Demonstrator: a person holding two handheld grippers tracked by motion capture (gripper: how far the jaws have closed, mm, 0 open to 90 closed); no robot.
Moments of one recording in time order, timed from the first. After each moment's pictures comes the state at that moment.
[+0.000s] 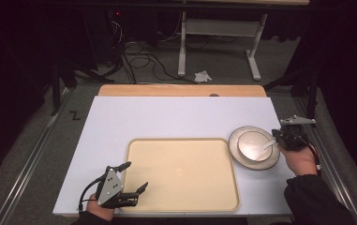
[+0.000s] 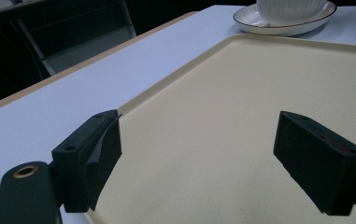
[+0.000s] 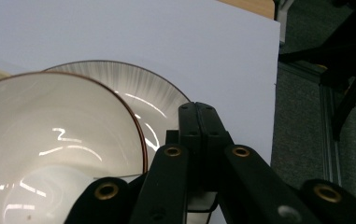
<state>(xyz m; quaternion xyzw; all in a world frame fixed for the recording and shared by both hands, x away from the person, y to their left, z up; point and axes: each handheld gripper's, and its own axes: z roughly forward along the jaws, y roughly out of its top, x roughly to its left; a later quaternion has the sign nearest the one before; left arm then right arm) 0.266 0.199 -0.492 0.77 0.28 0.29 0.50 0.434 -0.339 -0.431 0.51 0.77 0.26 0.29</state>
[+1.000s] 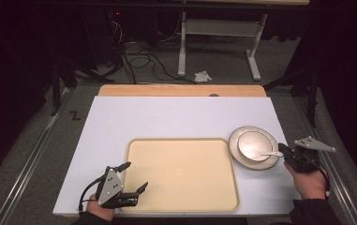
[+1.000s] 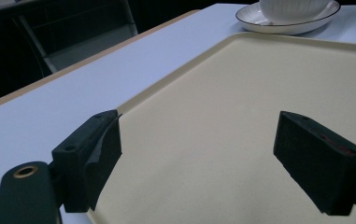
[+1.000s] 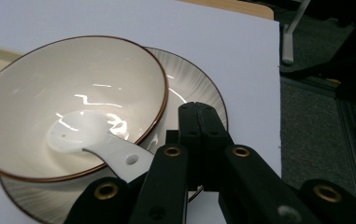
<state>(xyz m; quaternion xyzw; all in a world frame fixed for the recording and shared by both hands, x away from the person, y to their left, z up) 0.266 0.199 -0.493 0.77 0.29 0.29 0.49 0.372 -0.358 -0.452 0.50 0.73 0.35 0.30</state>
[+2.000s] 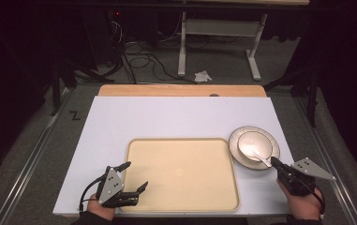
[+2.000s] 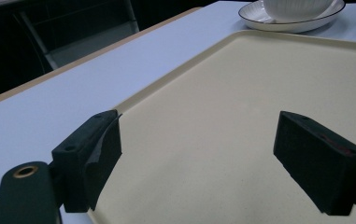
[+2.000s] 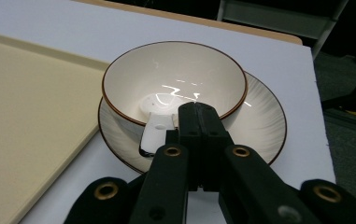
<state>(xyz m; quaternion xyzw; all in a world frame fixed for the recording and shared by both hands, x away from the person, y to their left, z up) 0.268 0.198 -0.494 0.77 0.29 0.29 0.49 0.317 -0.332 -0.462 0.45 0.73 0.41 0.31</state>
